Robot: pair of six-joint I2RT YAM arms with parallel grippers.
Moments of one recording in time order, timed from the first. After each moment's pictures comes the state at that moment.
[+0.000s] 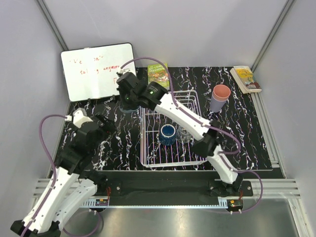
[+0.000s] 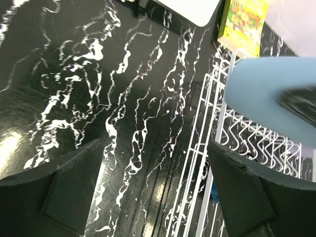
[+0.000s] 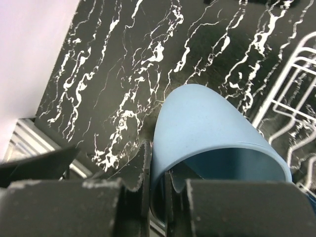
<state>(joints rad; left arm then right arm) -0.43 0.57 0.73 -0.71 -0.45 -0.84 1.02 2.25 2.55 -0.99 0.14 0.55</state>
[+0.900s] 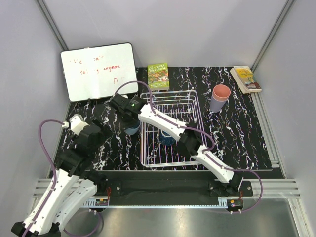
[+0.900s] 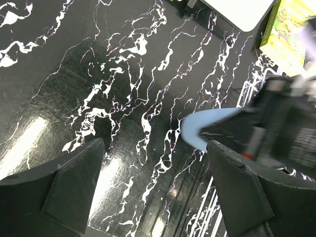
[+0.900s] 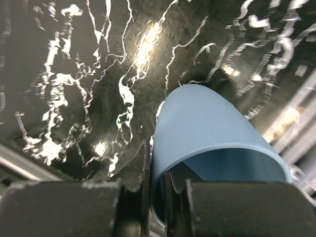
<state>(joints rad) -0.43 0.52 0.70 -0.84 -0.57 -0.91 1.04 2.58 2.70 -1.16 0.08 0.55</state>
